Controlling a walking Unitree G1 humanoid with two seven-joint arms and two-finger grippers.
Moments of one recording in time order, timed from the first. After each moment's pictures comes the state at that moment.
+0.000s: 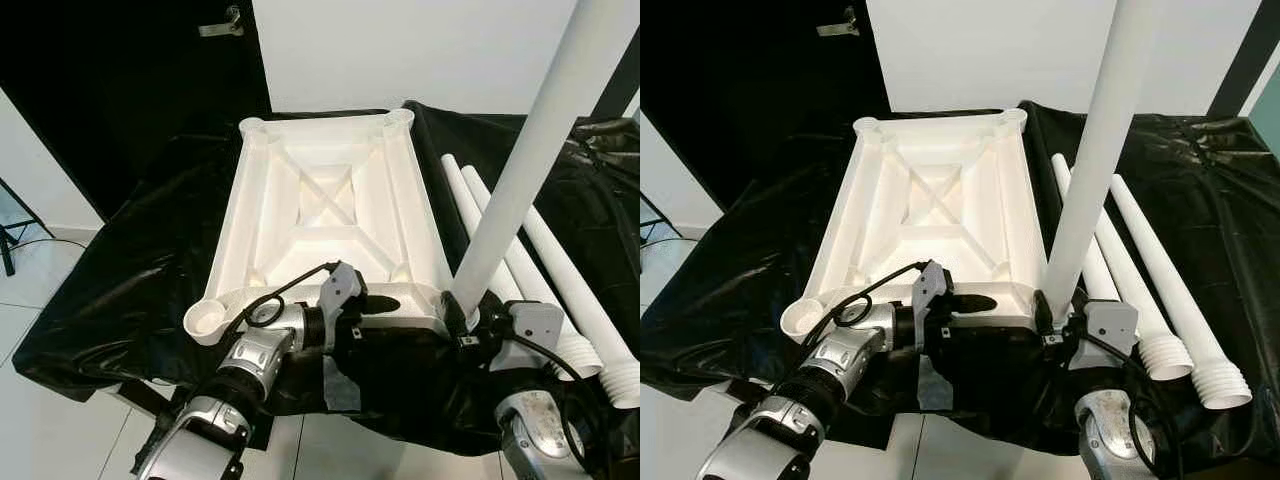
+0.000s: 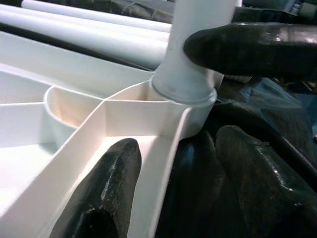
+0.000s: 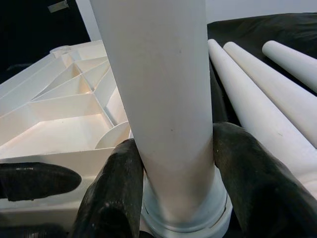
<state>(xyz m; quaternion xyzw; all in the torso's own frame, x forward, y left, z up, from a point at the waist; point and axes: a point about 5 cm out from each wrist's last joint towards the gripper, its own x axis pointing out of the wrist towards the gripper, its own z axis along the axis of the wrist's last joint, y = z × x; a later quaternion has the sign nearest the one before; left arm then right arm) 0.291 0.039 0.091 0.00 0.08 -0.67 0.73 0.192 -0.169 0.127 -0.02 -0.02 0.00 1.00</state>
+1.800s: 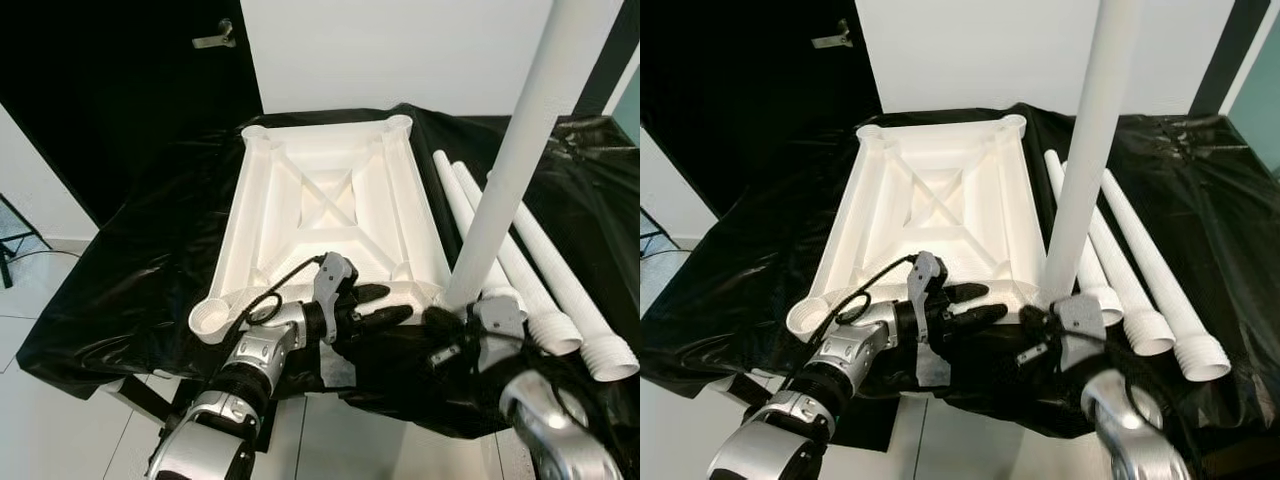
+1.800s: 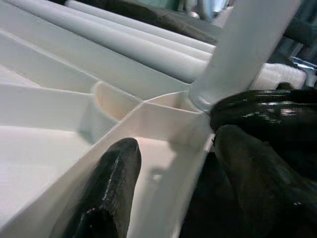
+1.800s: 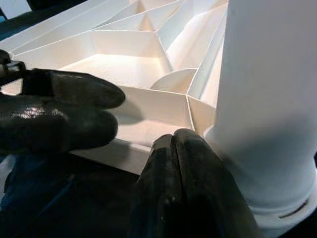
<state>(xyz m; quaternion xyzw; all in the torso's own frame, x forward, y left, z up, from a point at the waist) 0.310 0.043 0.095 -0.06 0.07 -0.60 0.80 0.231 -0.166 0.115 -0.09 0.05 0.19 0.98</state>
